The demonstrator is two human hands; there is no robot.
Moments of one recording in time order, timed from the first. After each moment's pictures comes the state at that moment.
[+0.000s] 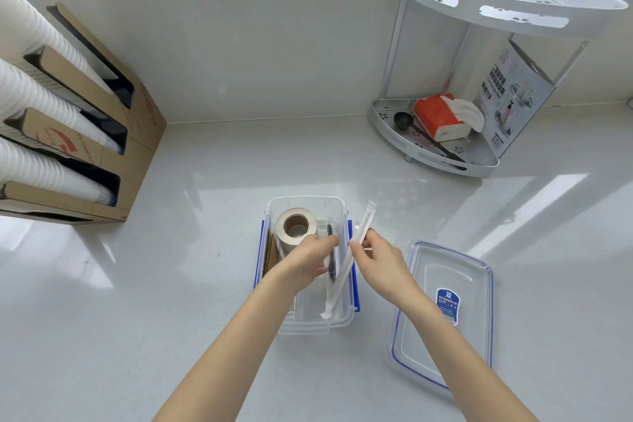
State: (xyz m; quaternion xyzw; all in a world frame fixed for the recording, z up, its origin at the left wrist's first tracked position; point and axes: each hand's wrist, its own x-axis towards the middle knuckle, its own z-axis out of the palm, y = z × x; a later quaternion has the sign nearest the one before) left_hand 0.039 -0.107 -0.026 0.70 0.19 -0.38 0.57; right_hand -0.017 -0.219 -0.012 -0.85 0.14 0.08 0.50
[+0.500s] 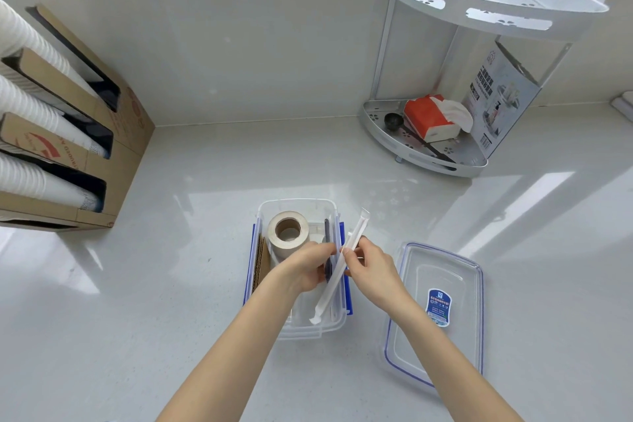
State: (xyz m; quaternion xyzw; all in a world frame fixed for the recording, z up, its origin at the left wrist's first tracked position) left_hand 0.037 -0.116 -0.018 0.68 0.16 -0.42 0.58; right_hand -0.021 -0.216 -0.016 -0.84 0.17 0.10 0.51
